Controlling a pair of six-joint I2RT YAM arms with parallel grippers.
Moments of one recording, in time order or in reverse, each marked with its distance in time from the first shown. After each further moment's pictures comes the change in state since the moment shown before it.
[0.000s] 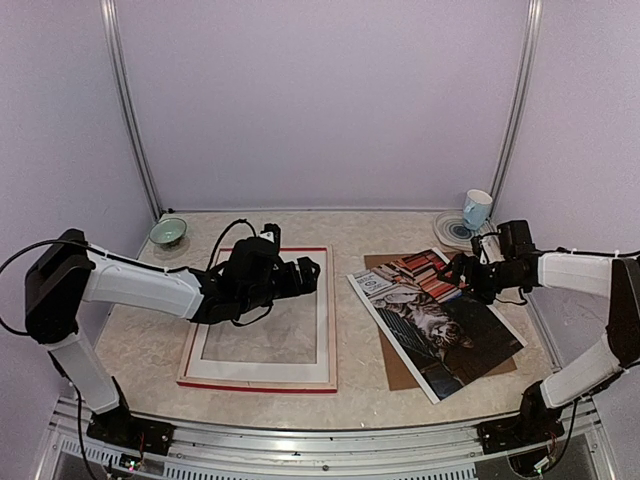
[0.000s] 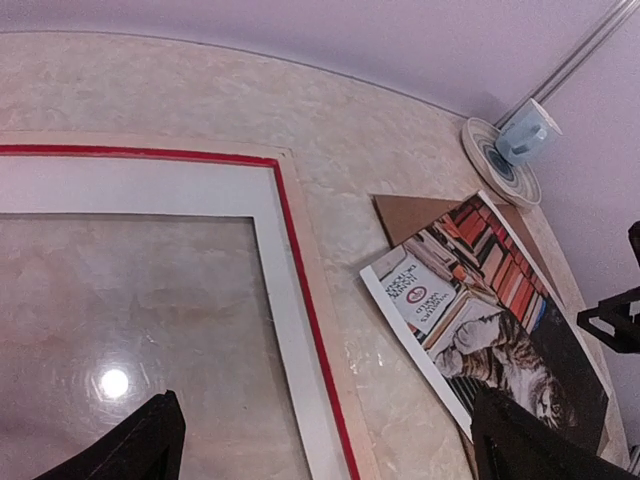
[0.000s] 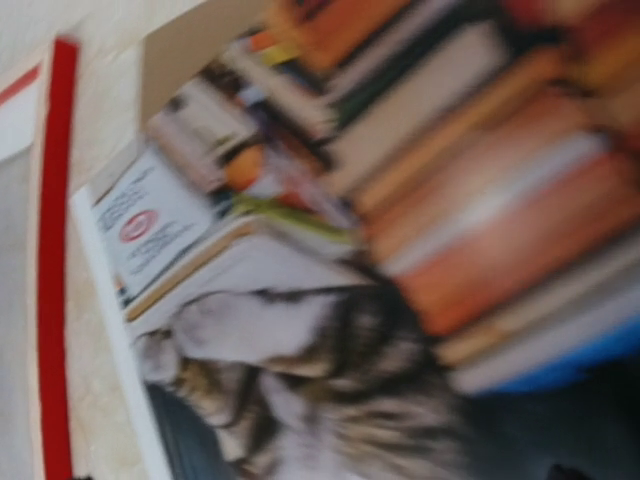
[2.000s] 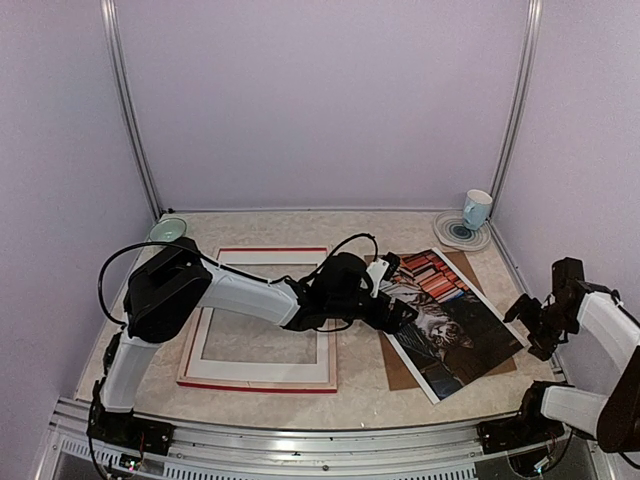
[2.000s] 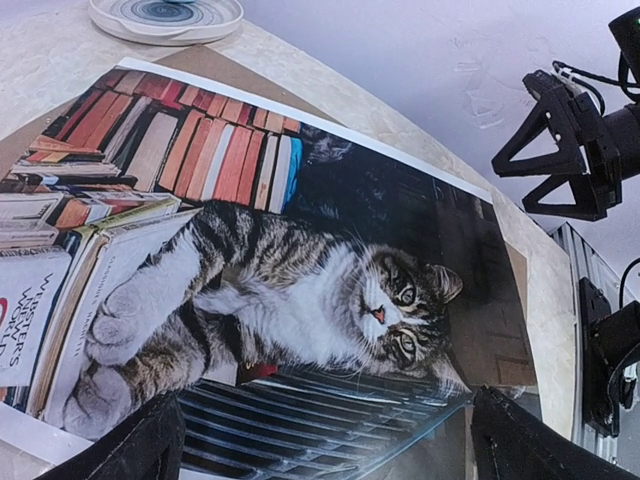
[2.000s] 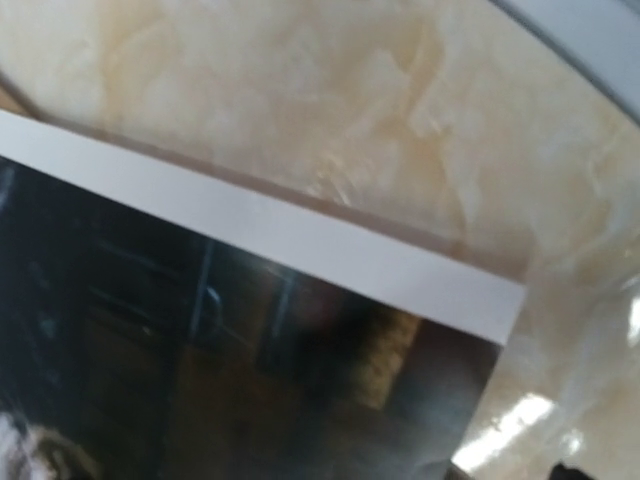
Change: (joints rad) left arm -0.166 0.596 0.604 0.059 0.543 0.351; right arm -0.416 -0.486 -0.229 -0.534 0.313 0.218
